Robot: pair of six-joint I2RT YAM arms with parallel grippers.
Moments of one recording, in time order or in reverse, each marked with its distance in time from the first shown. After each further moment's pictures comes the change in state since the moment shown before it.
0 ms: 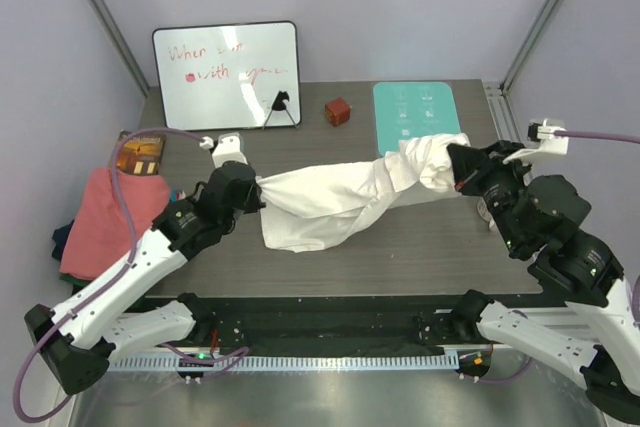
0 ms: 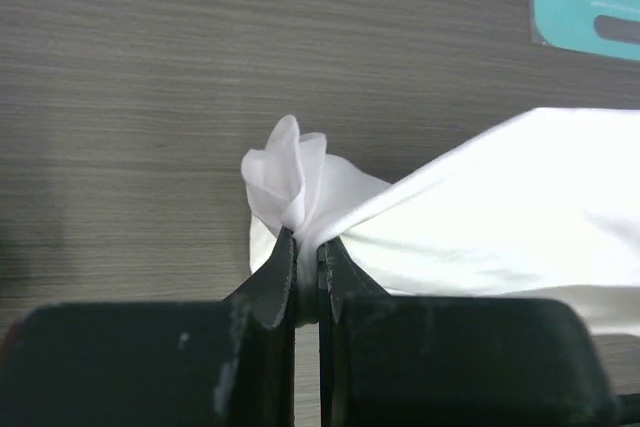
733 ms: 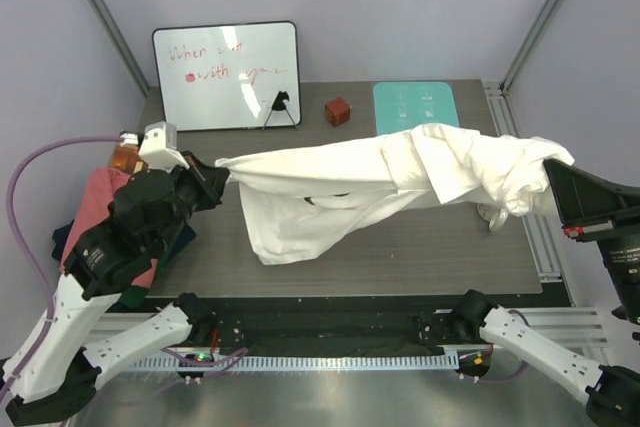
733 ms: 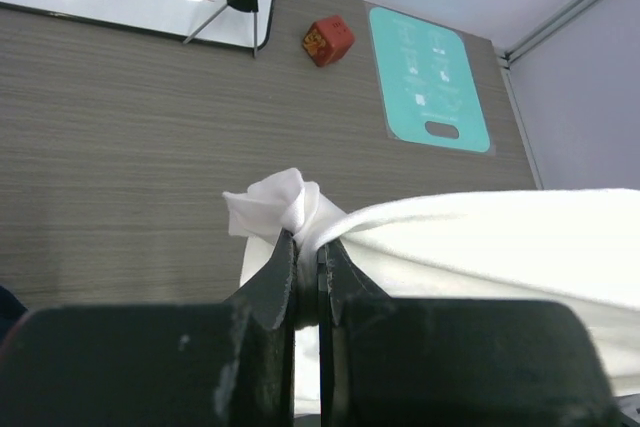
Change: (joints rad) left arm 0.000 -0.208 0.305 -0.177 0.031 0.040; right arm 0.000 -0.236 0.206 0.034 -0.219 -0.007
